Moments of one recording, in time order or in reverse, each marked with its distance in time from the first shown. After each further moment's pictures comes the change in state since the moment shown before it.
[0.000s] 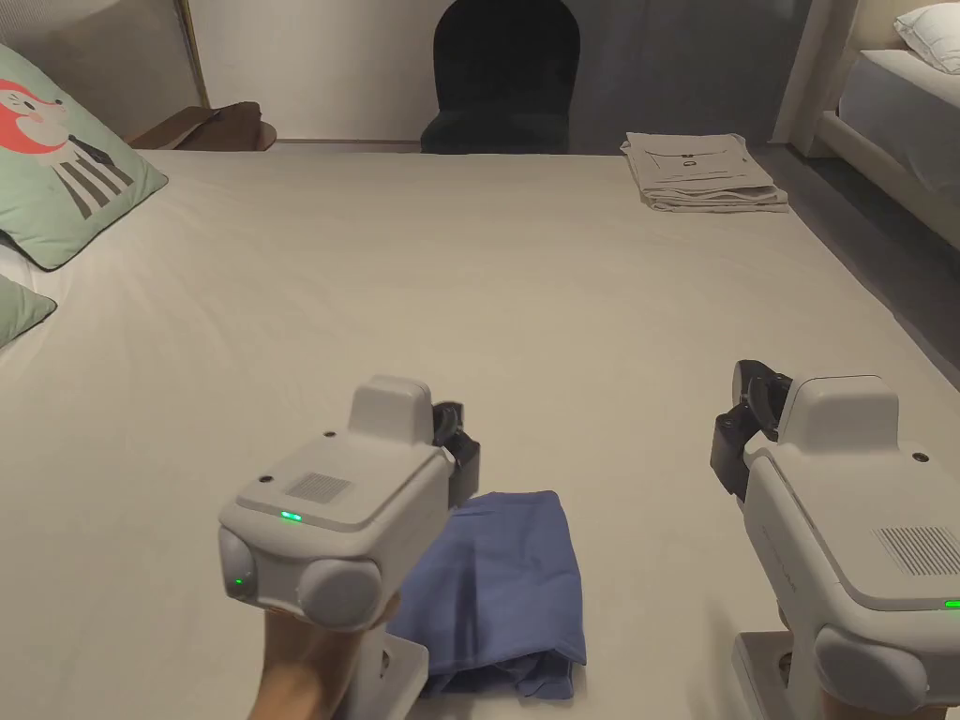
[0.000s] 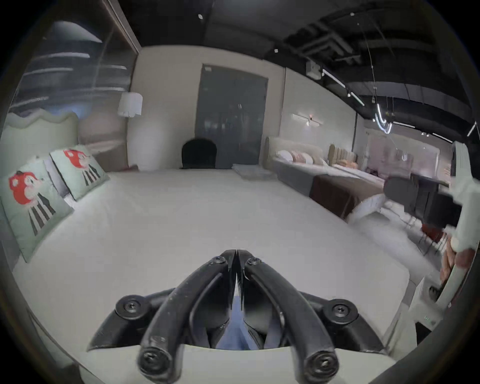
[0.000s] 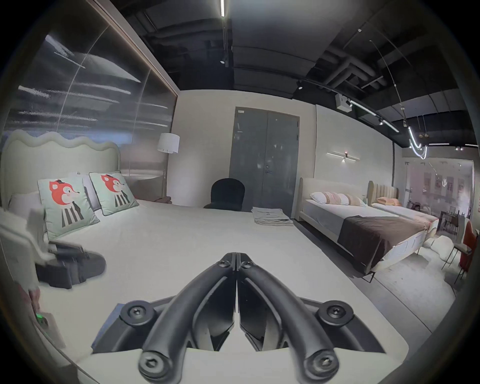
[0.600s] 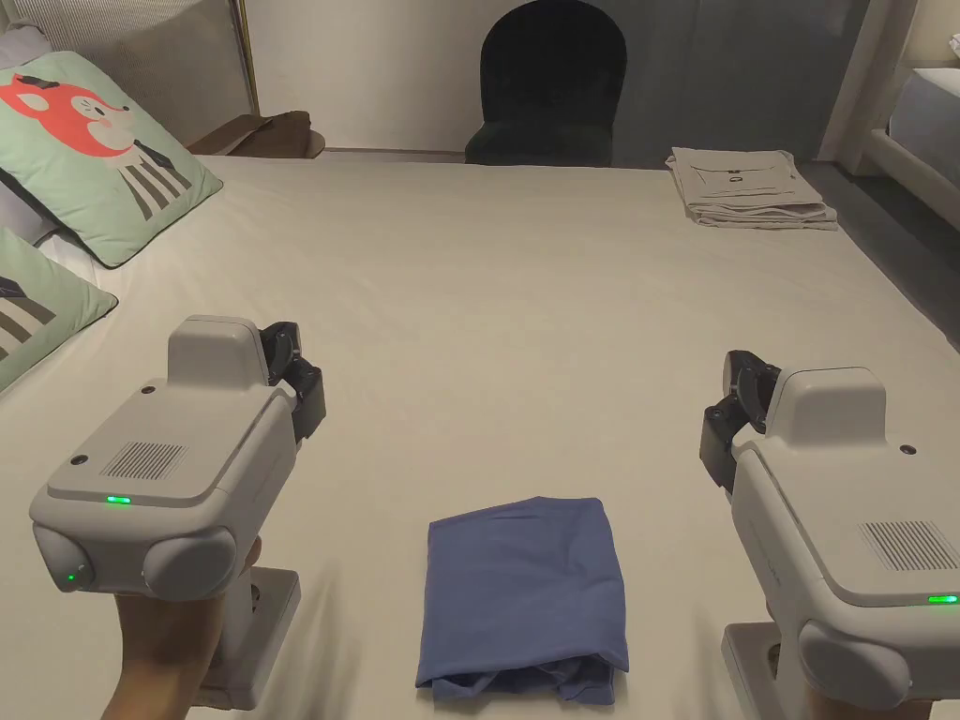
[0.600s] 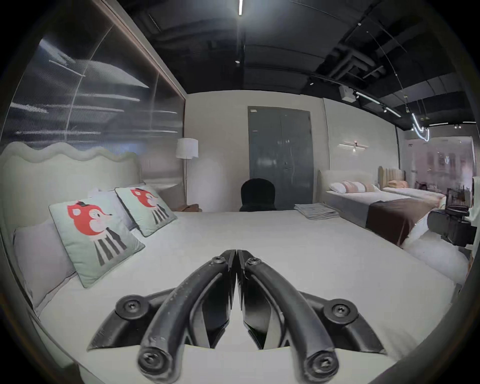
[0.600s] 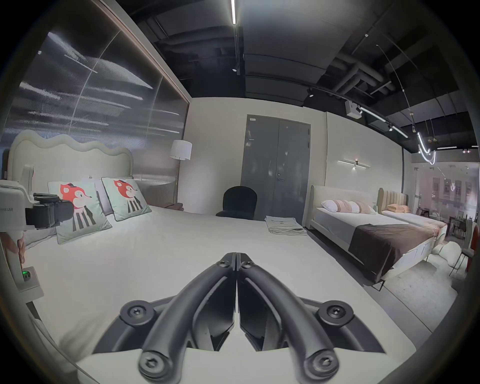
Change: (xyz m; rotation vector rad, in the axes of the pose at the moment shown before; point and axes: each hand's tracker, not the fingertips) left arm -0.090 0.019 0.054 0.199 0.315 -0.034; right arm -0.034 0.010 -0.002 0.041 0.058 0.011
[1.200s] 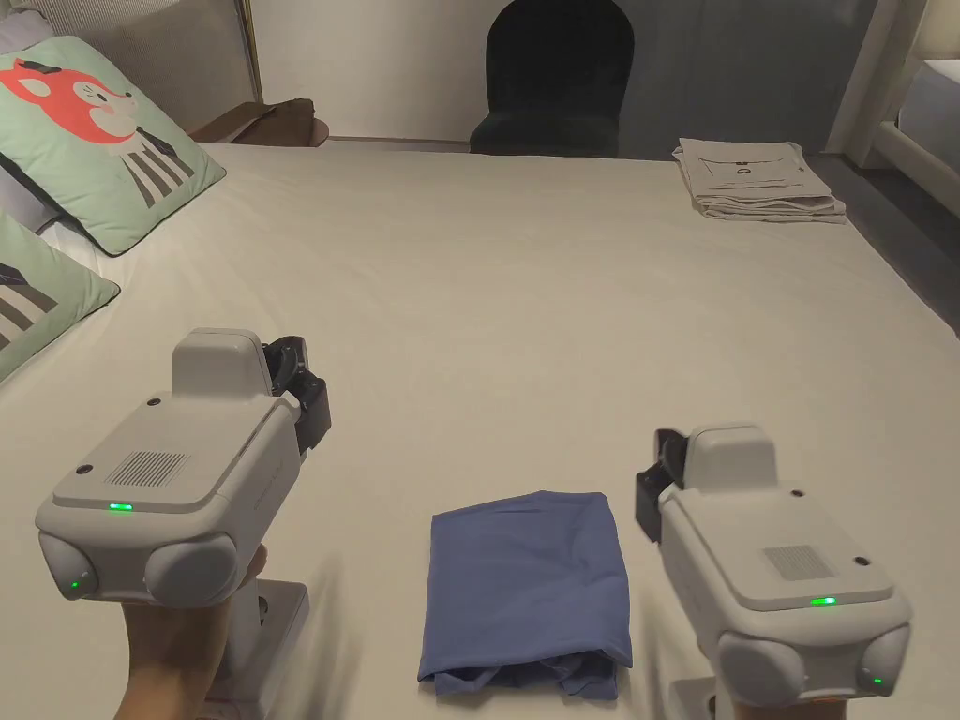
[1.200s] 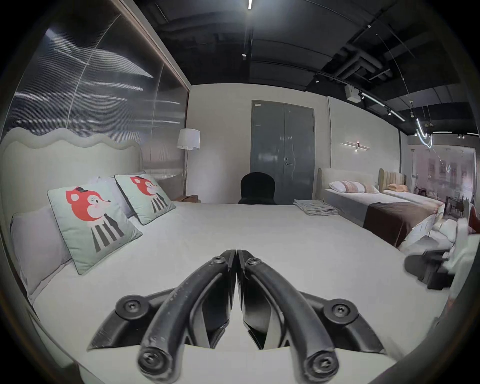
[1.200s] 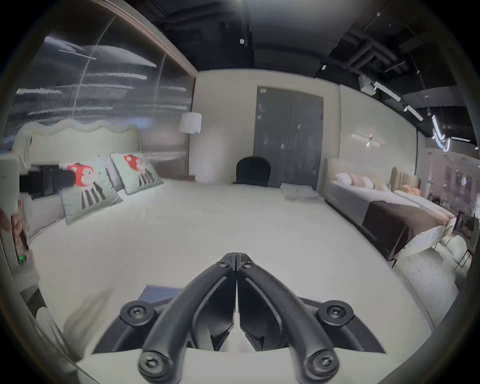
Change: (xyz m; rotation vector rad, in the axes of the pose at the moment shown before) left arm -0.001 -0.012 -0.002 -0.047 -0.010 0.048; right arm -0.033 -0.068 -0.034 -0.260 0.113 -0.022
